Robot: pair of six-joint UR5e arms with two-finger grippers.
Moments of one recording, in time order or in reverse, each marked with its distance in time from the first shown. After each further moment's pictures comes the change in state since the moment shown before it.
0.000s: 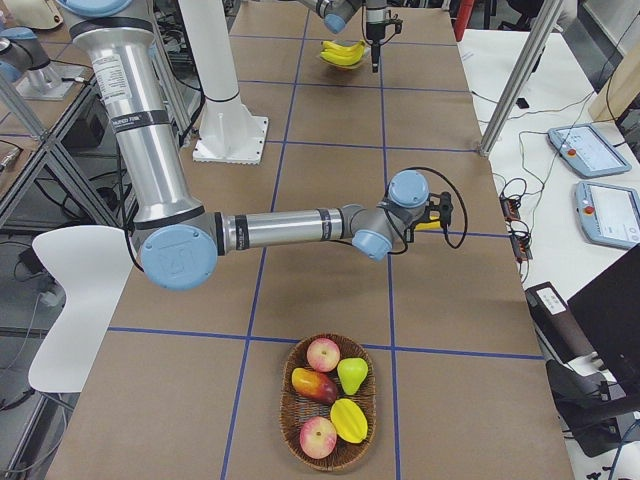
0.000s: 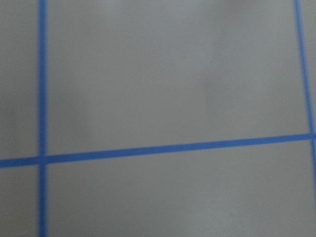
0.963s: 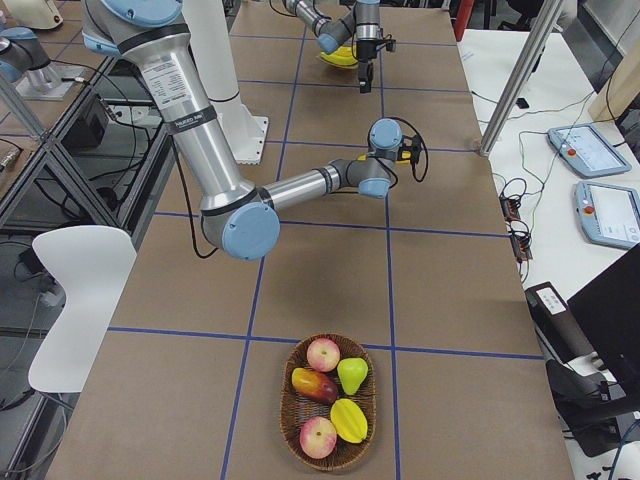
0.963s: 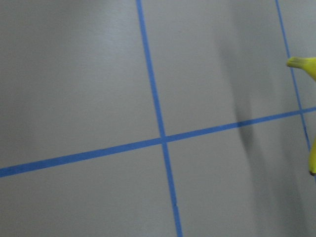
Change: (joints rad) left arm 0.166 -0.224 0.076 -0.196 0.005 -0.080; right arm -0.310 0.179 0.017 0.161 -0.163 0.421
